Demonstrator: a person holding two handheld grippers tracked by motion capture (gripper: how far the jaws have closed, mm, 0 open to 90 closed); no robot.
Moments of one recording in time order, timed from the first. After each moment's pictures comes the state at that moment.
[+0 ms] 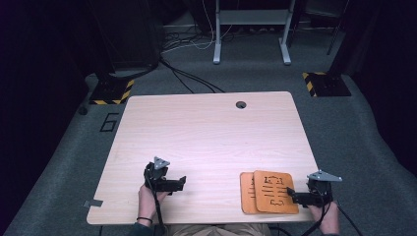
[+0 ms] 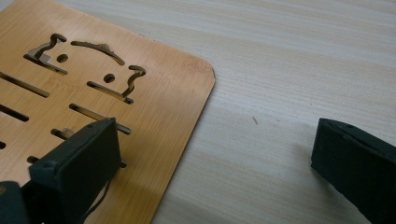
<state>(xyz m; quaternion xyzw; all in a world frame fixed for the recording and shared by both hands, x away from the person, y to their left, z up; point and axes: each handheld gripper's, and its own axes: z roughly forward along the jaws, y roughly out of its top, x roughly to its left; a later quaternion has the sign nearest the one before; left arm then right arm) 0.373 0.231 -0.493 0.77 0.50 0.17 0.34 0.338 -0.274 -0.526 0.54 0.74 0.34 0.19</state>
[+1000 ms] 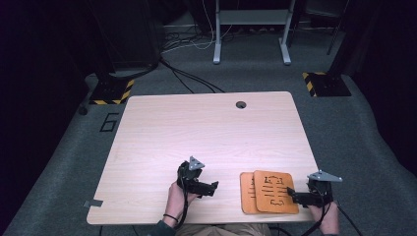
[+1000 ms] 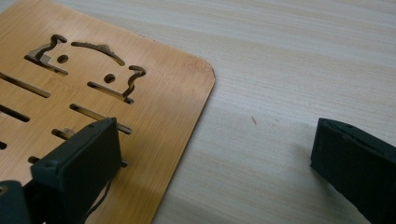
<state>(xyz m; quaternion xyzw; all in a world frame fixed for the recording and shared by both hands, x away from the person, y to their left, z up) 0.372 0.141 -0.486 0.82 0.41 0.12 0.37 0.338 -0.274 -0.527 0.54 0.74 0.34 0.19</state>
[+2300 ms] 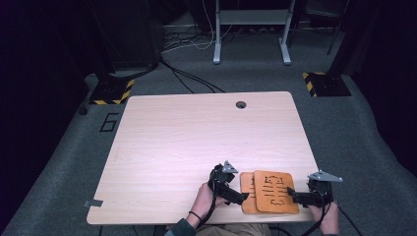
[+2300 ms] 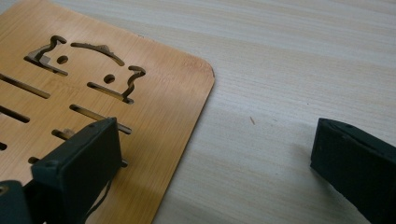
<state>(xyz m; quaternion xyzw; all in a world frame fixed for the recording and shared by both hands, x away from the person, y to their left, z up) 0.371 0.052 -0.494 0.87 0.33 0.02 0.37 0.338 -0.275 -0.527 0.54 0.74 0.35 0.19</state>
